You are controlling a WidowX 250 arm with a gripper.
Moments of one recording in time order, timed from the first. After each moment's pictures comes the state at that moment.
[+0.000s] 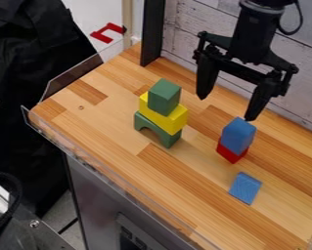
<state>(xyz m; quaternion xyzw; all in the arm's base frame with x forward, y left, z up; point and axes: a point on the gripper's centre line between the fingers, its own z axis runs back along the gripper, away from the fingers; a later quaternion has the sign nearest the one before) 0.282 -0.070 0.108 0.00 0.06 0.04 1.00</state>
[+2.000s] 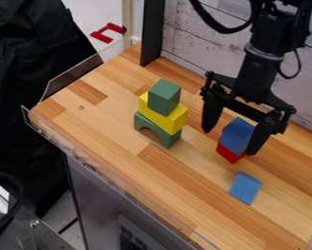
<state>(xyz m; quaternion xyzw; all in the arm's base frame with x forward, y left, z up) 0.281 -0.090 0.062 0.00 0.11 0.00 0.99</state>
